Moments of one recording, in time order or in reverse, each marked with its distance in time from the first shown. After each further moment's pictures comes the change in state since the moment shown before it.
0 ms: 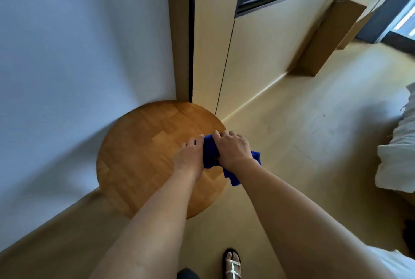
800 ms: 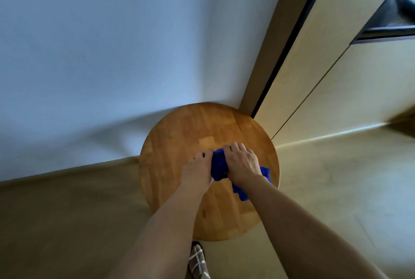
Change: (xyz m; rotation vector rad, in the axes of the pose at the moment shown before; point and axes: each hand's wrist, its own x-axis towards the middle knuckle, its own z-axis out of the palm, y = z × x) left_hand 0.034 -0.074 0.010 -0.077 0.120 -0.420; right_hand 0.111 -0.050 0.034 -0.009 -0.049 -0.497
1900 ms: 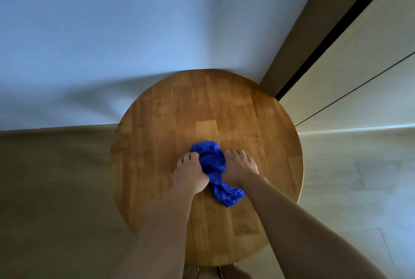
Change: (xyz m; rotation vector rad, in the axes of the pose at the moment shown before) left_hand 0.102 -0.034 0.142 -0.276 -0.288 -0.498; right_hand 0.101 0.060 0.166 0.271 -0.528 -0.020
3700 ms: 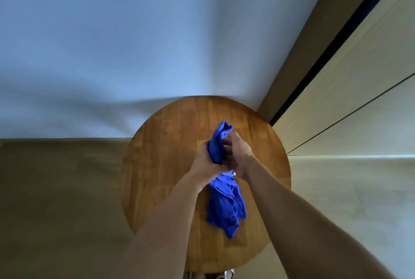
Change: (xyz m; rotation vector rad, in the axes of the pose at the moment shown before) left_hand -0.047 0.083 -0.062 -0.999 -0.042 0.142; right_hand -0.030 -0.020 -0.115 1.596 -0.033 0.344
